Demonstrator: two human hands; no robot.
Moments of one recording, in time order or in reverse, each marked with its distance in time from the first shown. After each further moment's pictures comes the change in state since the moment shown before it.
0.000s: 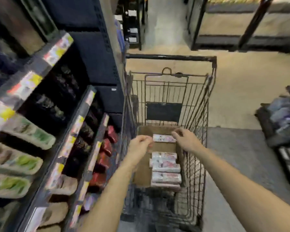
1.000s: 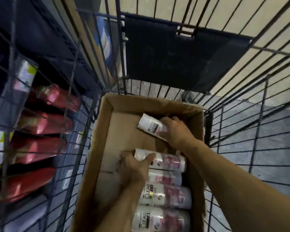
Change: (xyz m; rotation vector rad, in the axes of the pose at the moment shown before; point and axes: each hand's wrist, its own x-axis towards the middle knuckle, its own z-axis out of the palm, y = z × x) left_hand 0.357 -0.258 0.144 0.375 0.320 -0.484; right_hand 0.351 0.198 0.186 -0.355 -0.351 0.095
